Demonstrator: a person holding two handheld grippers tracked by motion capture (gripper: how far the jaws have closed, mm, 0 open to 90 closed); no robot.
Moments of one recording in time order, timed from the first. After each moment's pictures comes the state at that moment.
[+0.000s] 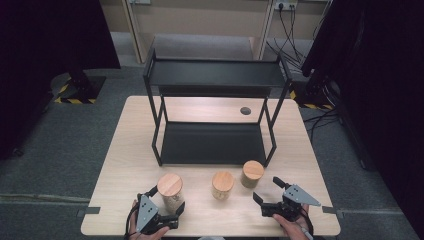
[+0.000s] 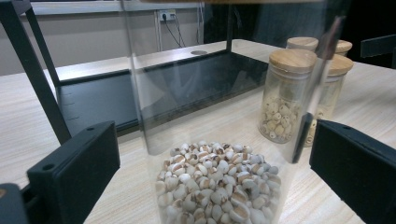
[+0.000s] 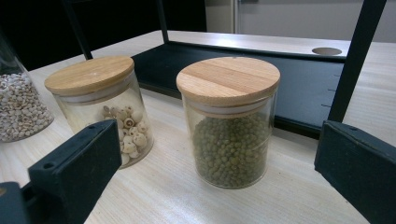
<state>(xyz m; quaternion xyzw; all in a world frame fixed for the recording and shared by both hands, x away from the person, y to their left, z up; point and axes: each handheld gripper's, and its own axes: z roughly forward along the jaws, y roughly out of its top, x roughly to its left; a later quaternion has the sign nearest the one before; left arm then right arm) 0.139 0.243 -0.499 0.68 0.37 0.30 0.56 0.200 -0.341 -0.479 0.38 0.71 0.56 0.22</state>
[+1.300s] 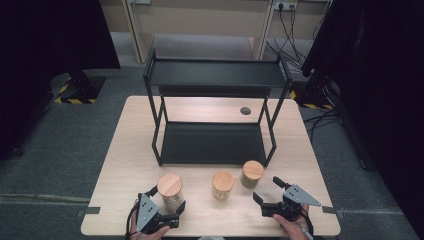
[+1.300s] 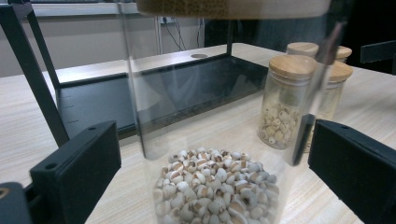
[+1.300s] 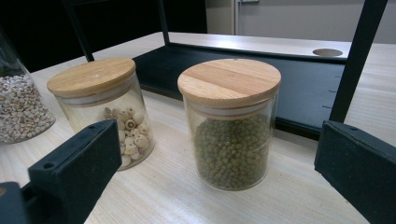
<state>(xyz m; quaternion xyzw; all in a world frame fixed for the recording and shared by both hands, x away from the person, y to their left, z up) 0.141 0.240 -0.498 0.67 0.37 0.31 0.56 0.199 -0.341 -0.480 0.37 0.70 0.56 0.22</state>
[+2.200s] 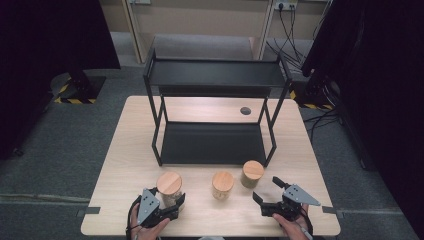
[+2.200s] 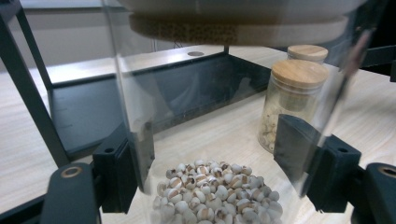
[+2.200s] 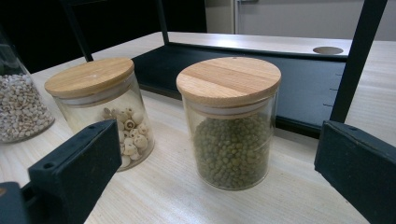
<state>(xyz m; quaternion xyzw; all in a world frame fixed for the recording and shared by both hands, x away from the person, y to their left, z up) 0.153 0.243 -0.483 0.68 0.37 0.29 0.56 0.201 -0.341 -0.481 0.38 0.70 0.56 0.22</state>
